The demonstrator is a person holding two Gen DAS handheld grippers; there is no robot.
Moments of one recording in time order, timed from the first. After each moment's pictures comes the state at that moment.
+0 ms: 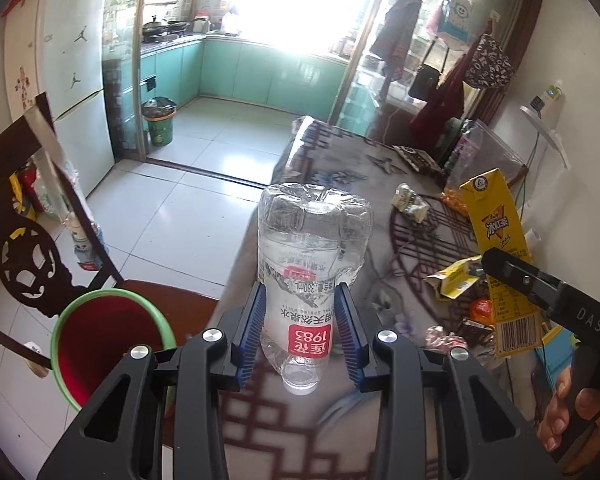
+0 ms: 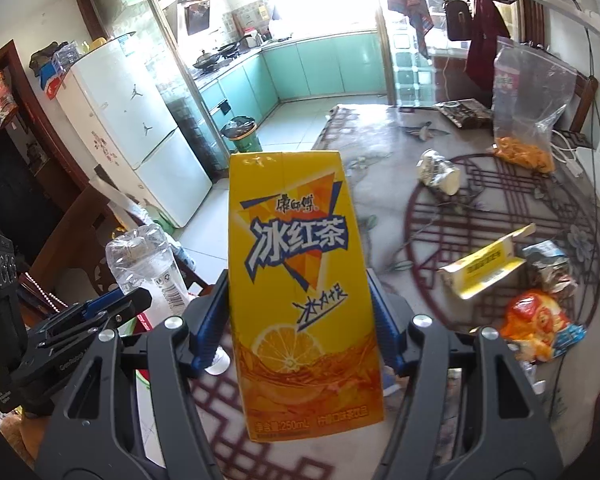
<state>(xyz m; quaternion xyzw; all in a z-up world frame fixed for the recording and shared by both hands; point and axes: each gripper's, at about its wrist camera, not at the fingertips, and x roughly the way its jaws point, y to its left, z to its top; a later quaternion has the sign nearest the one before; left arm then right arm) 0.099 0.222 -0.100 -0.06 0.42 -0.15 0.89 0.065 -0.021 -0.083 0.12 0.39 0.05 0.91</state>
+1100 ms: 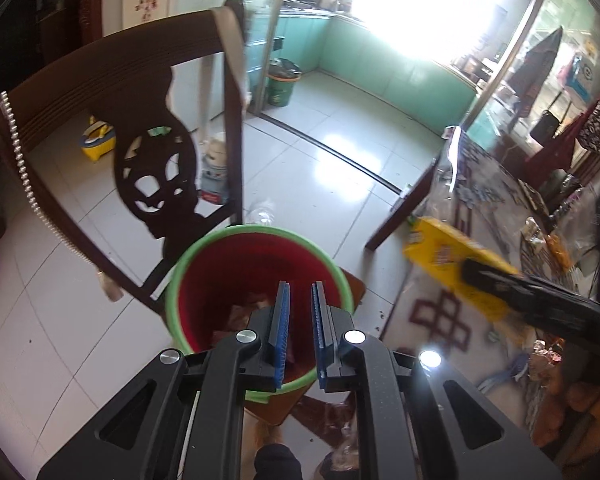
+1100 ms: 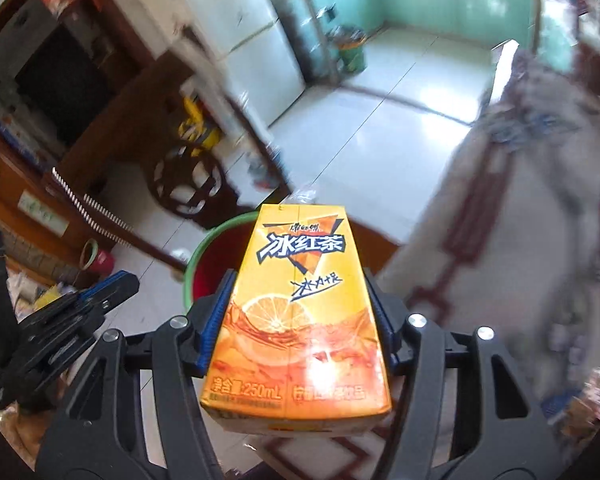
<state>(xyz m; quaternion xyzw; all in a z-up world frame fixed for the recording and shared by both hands) 0.077 0.420 -0.164 -0.14 0.47 0.03 0.87 0.150 0.198 -0.186 0.05 0.53 0.23 0.82</state>
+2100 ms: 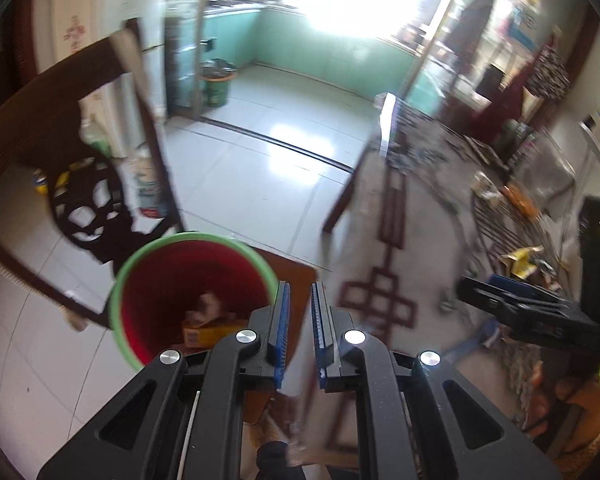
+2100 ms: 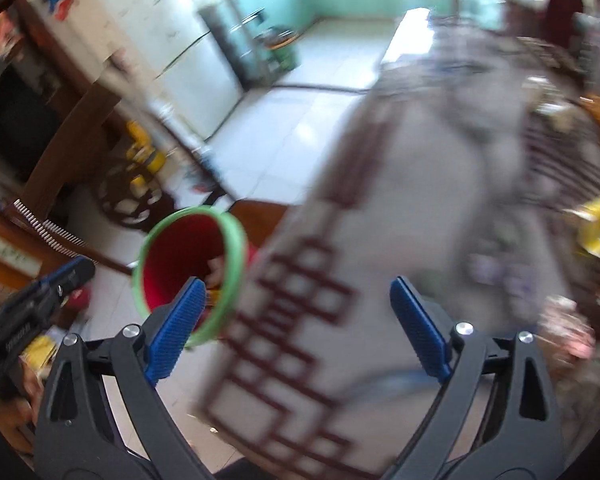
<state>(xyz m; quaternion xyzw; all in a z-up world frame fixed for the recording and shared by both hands) 0.094 0.337 -0.151 -0.08 0.47 -0.09 0.87 0.104 0.079 -0.177 0.08 0.52 0.10 0.85</state>
